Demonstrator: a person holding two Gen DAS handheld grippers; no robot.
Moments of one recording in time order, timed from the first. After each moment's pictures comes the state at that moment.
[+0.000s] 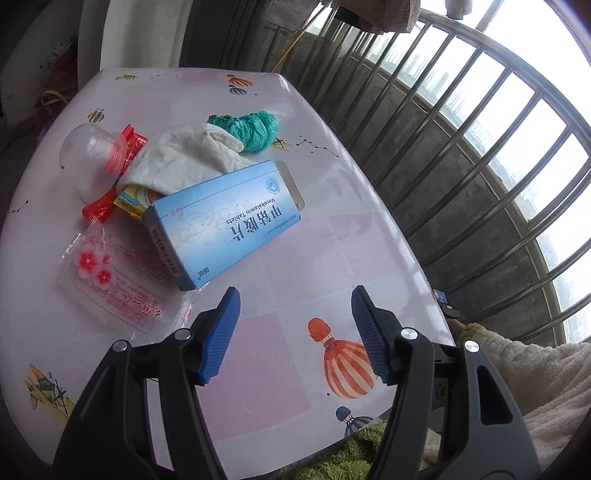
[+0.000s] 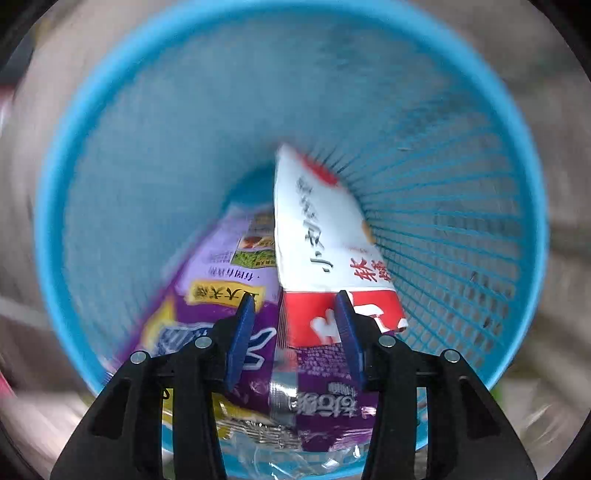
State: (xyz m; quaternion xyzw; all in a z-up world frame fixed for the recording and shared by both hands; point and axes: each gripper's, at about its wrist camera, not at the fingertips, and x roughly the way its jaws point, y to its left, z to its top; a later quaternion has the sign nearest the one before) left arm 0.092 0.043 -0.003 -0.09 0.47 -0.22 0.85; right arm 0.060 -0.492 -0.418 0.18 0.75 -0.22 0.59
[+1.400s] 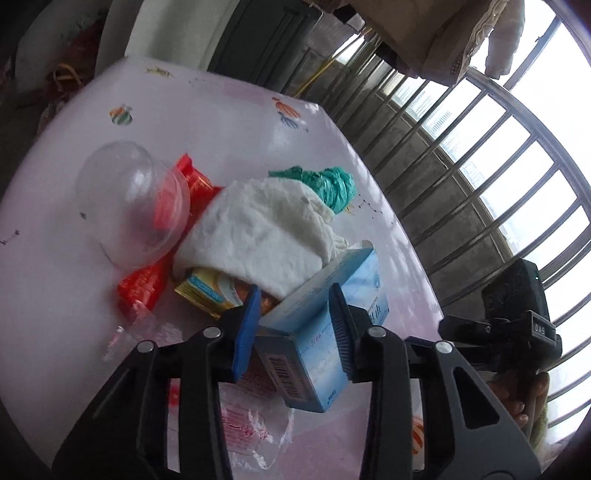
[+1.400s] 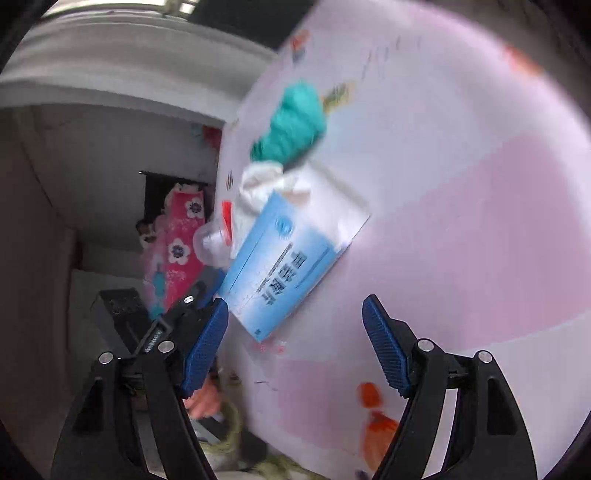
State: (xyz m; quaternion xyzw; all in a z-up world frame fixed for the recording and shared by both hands) left arm 0.190 0.124 -0.039 -0.19 0.45 -0.22 0.84; right arm 0.172 -0.100 -0.082 0.44 0.52 0.21 0.71
